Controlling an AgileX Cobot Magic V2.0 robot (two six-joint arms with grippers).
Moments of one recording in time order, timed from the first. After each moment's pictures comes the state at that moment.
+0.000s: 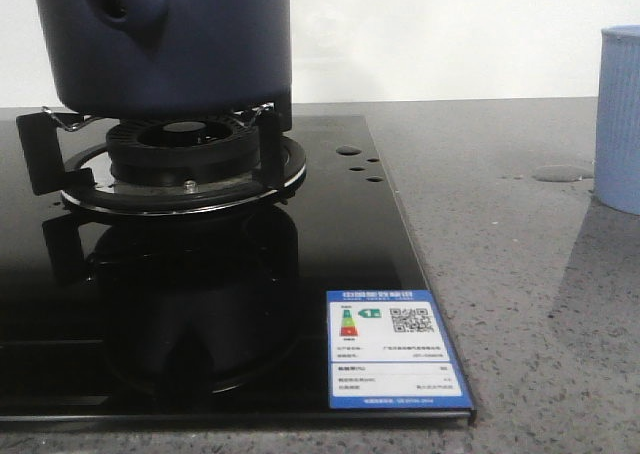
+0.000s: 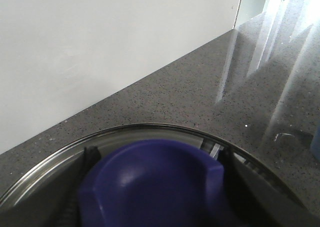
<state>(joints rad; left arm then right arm) -0.26 1.47 -1.14 -1.47 0.57 1.58 0.02 0.72 -0.88 1.06 0.88 -0.91</state>
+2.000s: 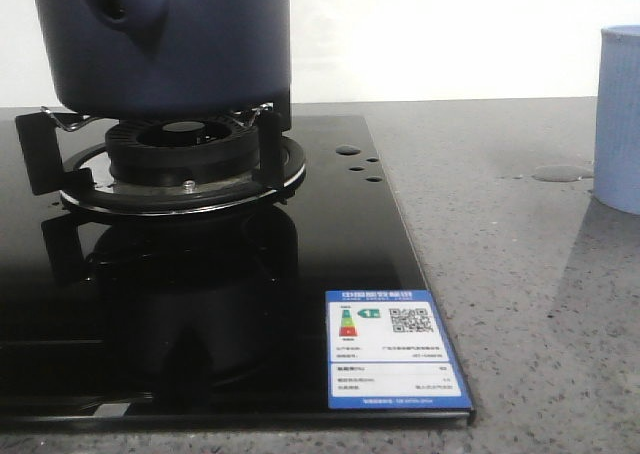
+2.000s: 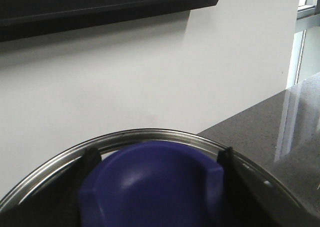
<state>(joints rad) -0.07 1.08 -1.02 -1.43 0.55 1.51 0.11 0.75 -0.35 1.01 0.04 -0.90</state>
